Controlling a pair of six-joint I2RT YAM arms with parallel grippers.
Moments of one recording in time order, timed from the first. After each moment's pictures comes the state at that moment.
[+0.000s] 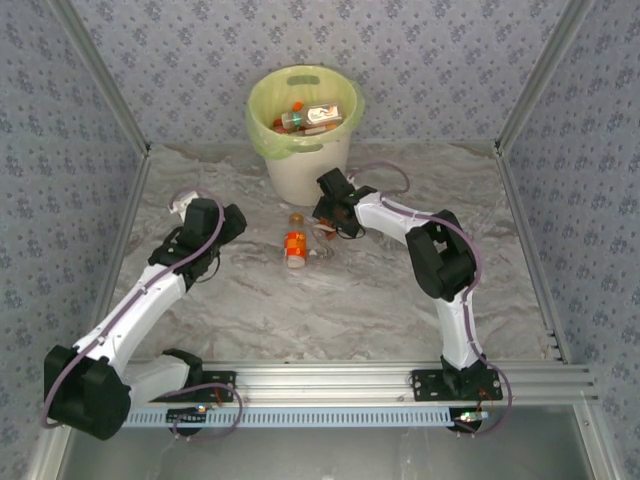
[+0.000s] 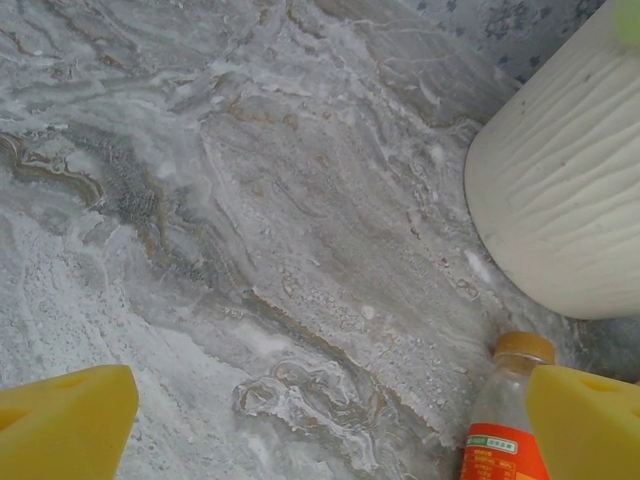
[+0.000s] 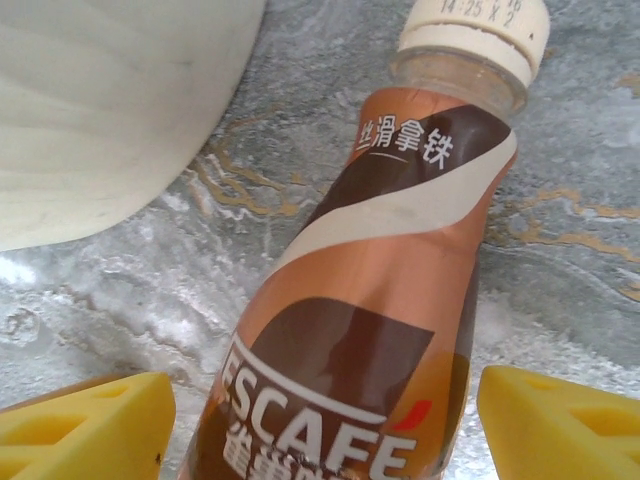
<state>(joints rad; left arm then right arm) -0.37 1.11 0.83 -0.43 -0.36 -0.76 0.60 2.11 1.58 -0.53 0.14 0.98</state>
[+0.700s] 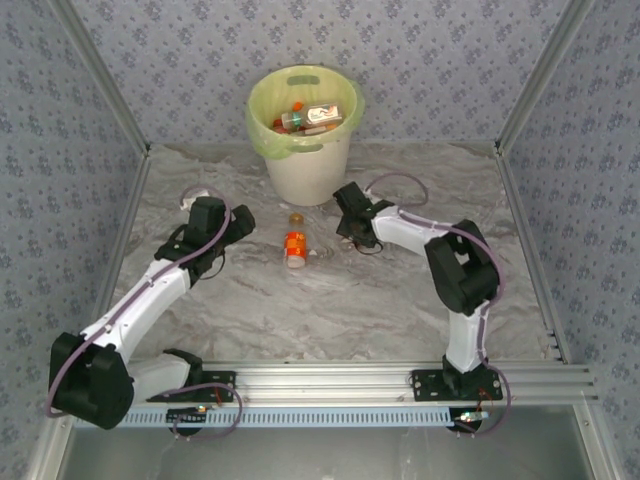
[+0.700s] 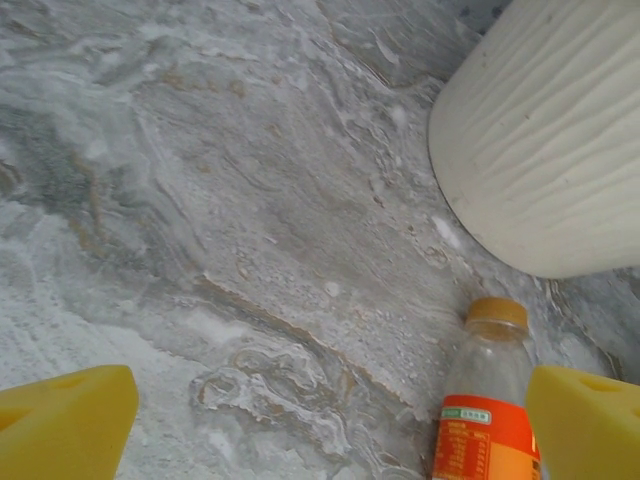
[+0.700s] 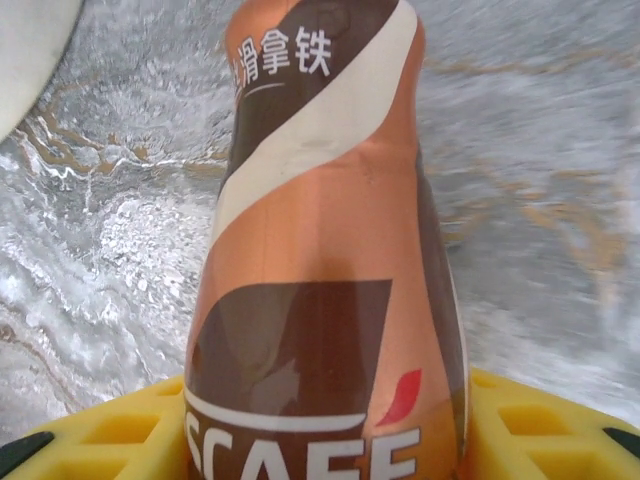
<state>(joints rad) -0.37 1.16 0.82 -0.37 -0.24 -0.72 0.58 1.89 1.28 -0.47 0.23 0.90</state>
